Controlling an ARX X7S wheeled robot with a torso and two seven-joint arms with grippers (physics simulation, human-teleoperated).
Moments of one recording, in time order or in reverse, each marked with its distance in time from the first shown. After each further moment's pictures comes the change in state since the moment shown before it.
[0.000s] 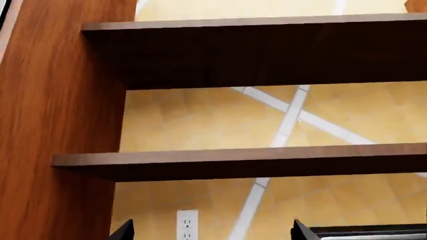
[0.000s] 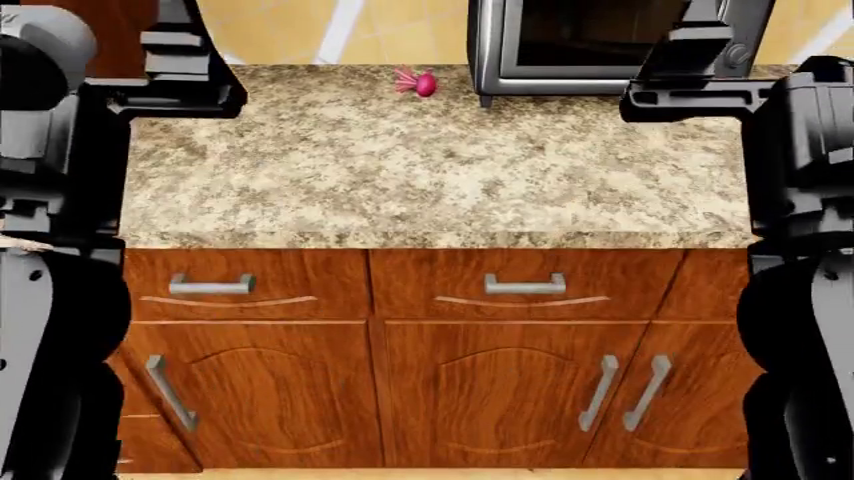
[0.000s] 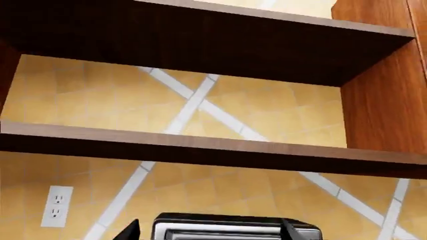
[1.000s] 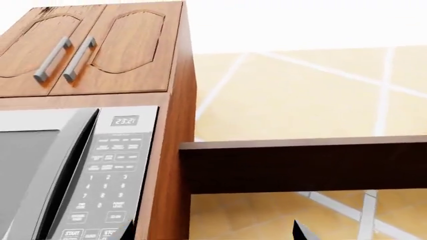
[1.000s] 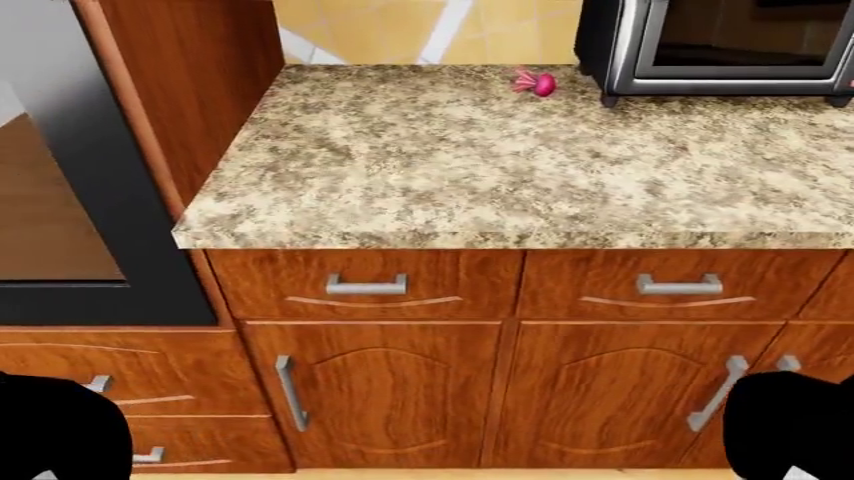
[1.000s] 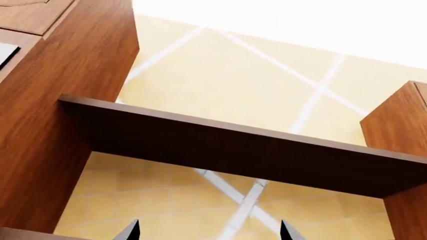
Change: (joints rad) left arm -0.477 -0.071 -0.129 0.147 -0.151 -0.302 -0.030; right arm 0.511 0.062 0.042 -0.246 0.134 0.437 -0.018
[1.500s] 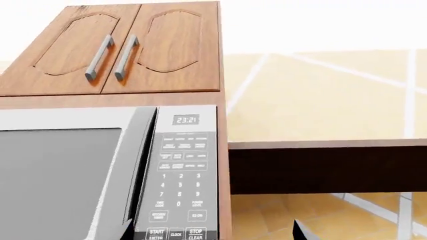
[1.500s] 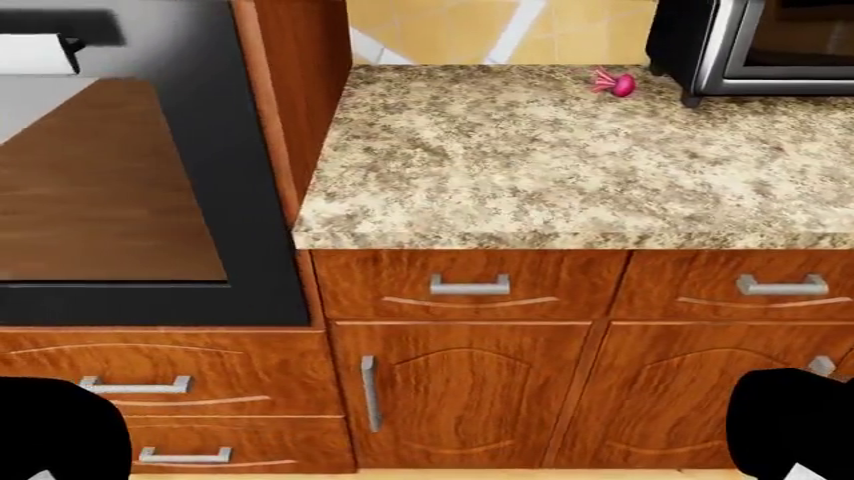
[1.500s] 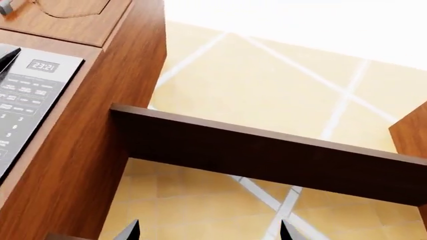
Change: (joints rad) left arm 0.002 -0.003 -0.020 0.010 -0.026 -0.007 -0.009; right arm 0.012 0.005 0.004 -0.011 0.043 0.018 0.024
